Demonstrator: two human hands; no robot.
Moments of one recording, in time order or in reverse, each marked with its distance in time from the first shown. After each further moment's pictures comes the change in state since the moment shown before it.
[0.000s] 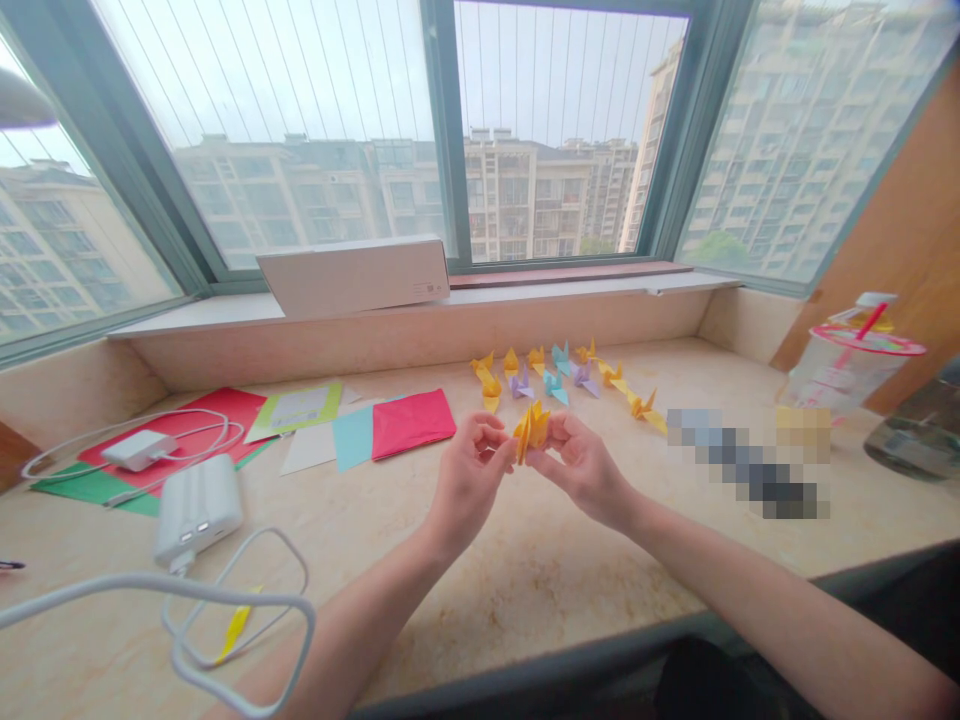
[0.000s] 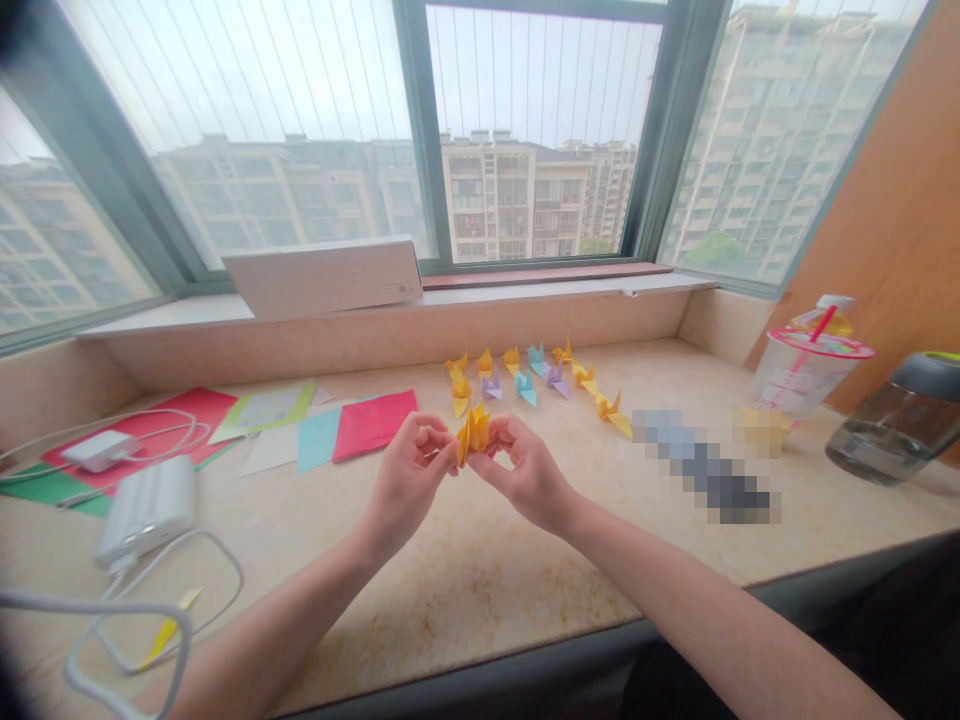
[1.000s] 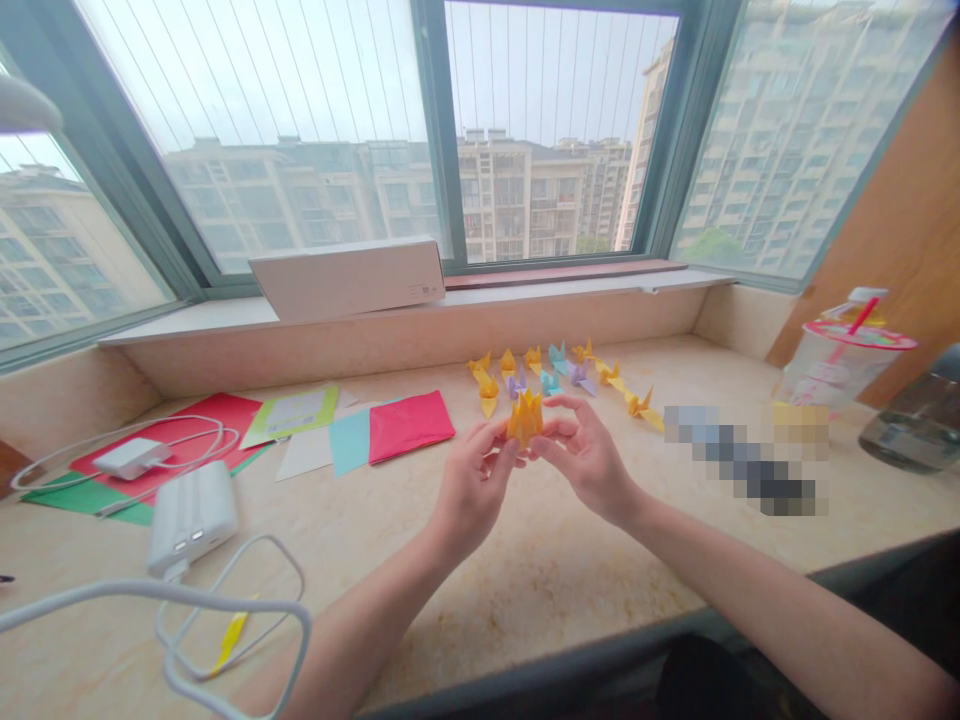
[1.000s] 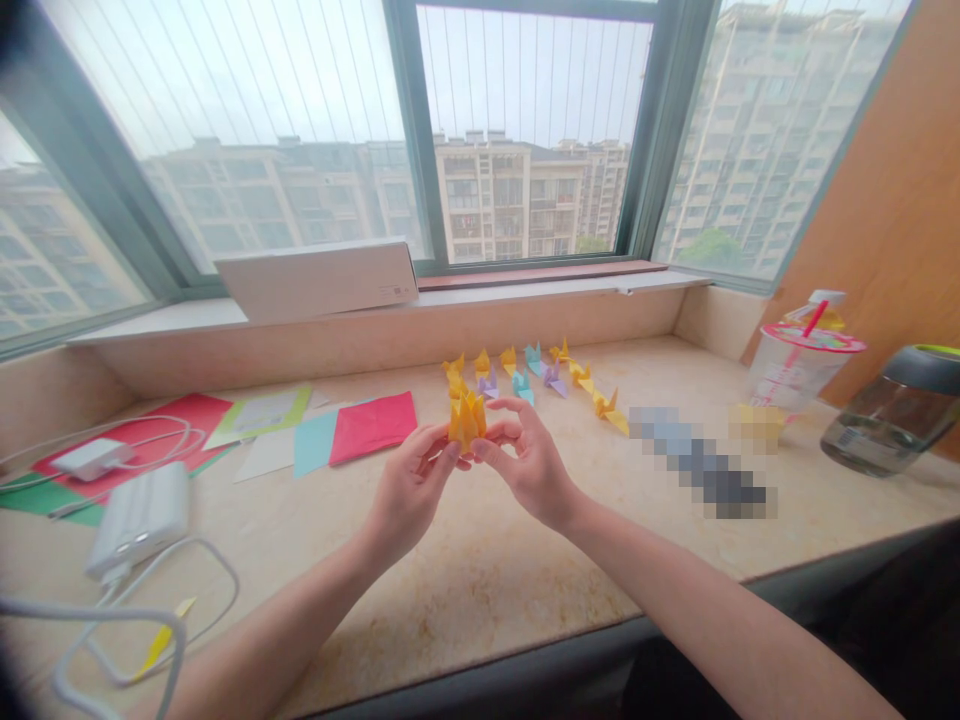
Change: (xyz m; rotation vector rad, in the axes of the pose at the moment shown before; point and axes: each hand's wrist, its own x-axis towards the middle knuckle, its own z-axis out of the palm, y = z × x) left_hand -0.003 0.002 0.003 0.072 -0.121 0.107; right_hand 0.002 0.000 -0.005 0.107 0.104 0.015
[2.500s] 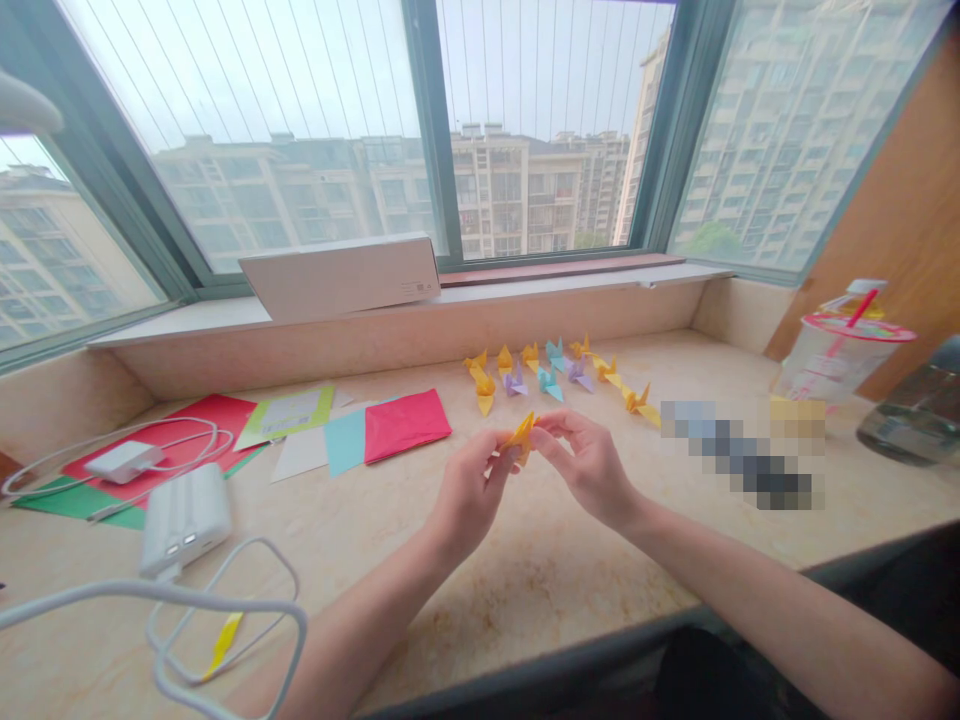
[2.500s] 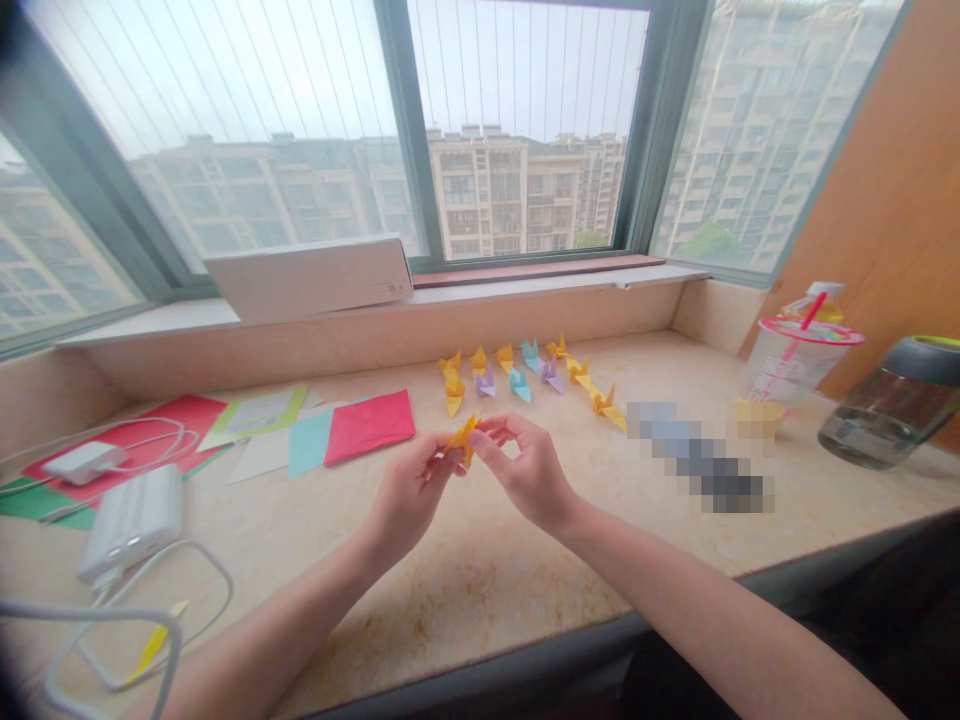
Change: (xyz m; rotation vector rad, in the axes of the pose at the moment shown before) left_hand -0.002 -0.008 -0.003 0.277 -0.073 0.066; right_hand -0.003 -0.009 0.001 -0.292 0.136 0.041
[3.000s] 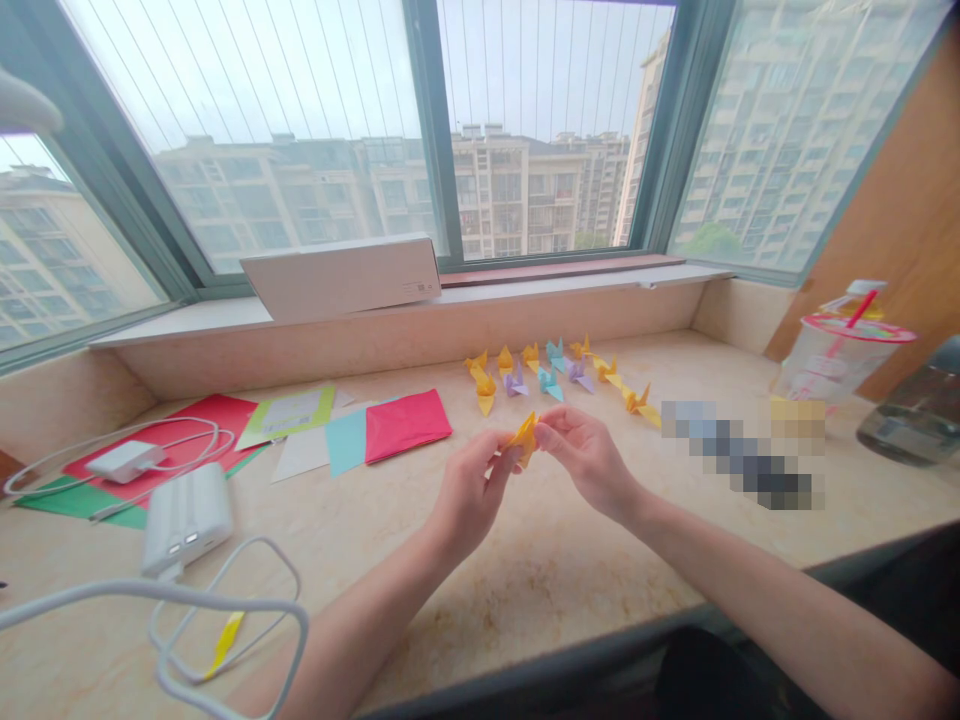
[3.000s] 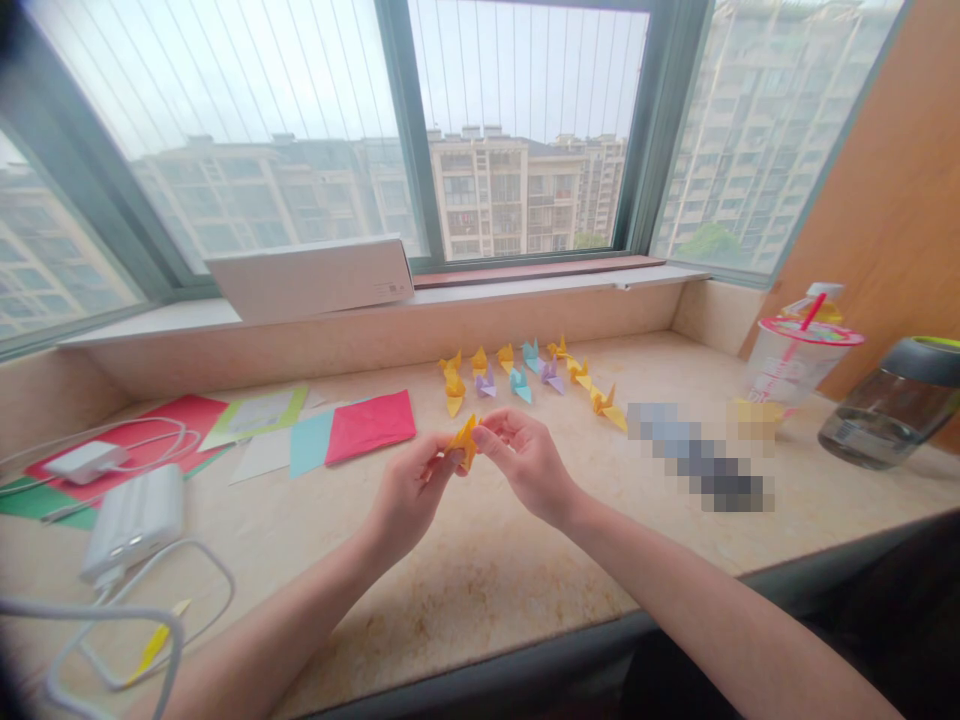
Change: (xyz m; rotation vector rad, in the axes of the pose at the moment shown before) left_hand 0.000 0.004 -0.002 0.036 0.014 0.085; right_hand 0.005 -0.005 -0.002 0.229 -0.125 0.074
